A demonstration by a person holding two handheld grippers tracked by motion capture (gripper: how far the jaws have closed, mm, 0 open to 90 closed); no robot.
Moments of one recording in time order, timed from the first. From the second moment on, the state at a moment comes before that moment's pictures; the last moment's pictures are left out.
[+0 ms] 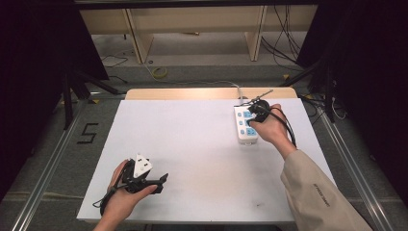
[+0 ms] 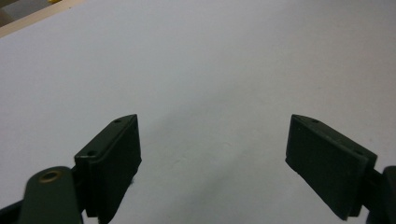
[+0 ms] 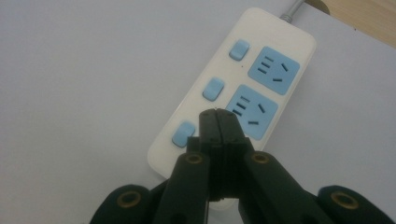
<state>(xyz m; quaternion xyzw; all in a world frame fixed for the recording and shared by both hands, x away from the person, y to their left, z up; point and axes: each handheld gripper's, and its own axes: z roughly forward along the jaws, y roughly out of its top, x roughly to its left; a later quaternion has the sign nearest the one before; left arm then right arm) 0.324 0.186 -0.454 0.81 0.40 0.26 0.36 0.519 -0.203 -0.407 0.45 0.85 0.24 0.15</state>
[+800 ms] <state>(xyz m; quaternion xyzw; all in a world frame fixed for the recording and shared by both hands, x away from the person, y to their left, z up) 0.324 0.186 -0.455 0.81 0.40 0.26 0.35 0.464 -0.224 -0.404 0.42 0.85 0.27 0.15</state>
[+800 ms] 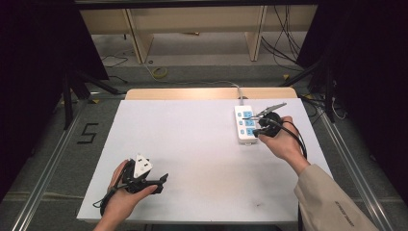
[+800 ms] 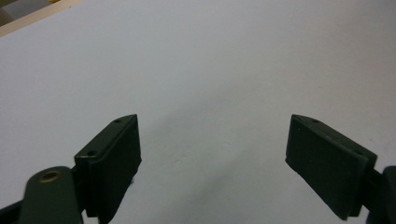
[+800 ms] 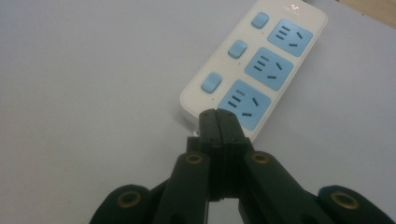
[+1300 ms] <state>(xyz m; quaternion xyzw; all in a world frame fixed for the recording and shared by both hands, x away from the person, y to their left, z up) 0.324 0.186 -0.456 0.81 0.40 0.25 0.36 0.385 -0.261 -0.423 0.39 0.84 0.34 0.15</state>
